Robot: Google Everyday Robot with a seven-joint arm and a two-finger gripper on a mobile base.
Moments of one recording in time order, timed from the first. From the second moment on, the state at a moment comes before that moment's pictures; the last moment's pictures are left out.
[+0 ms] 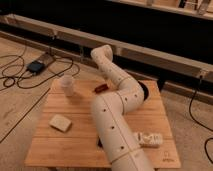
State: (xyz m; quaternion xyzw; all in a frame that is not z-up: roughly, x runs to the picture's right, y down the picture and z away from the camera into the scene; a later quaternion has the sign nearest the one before) arm 0.035 -0.031 1.026 -0.36 0.02 -0.17 0.92
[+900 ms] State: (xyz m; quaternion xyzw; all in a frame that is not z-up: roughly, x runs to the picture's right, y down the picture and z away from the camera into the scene) arm 0.046 -0.074 1.044 -0.27 0.09 -0.12 0.95
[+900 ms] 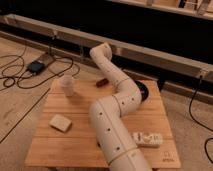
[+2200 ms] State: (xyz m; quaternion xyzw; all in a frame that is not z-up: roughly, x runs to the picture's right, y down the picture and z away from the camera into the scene) arm 0.052 -0.101 1.059 -0.21 0.14 -0.07 0.97
